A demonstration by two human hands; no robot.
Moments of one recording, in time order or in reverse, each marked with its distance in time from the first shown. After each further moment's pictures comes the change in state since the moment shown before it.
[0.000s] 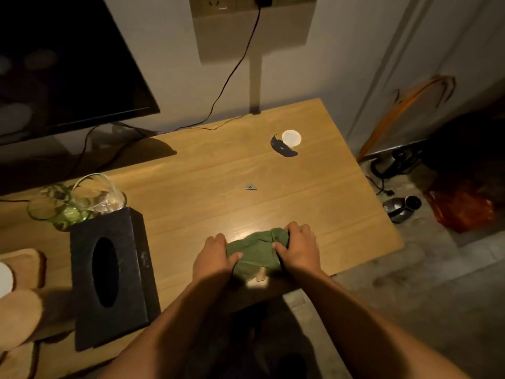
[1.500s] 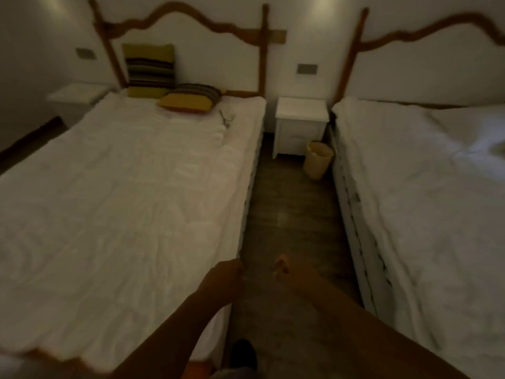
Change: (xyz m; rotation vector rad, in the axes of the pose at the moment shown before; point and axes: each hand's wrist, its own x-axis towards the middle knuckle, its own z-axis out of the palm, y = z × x) left_hand -1.153 0.117 0.568 1.105 -1.382 2.375; right_hand -1.214 0.453 0.234 1.179 1.174 1.864
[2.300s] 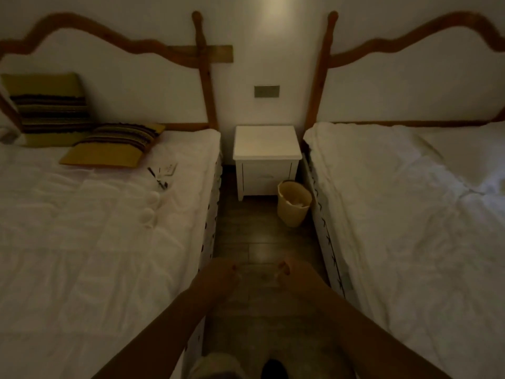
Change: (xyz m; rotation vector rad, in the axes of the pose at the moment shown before) left_hand 0.606 0.188 -0.147 0.128 -0.125 0.037; right_hand 0.469 0.053 -0.390 0.161 0.124 0.070
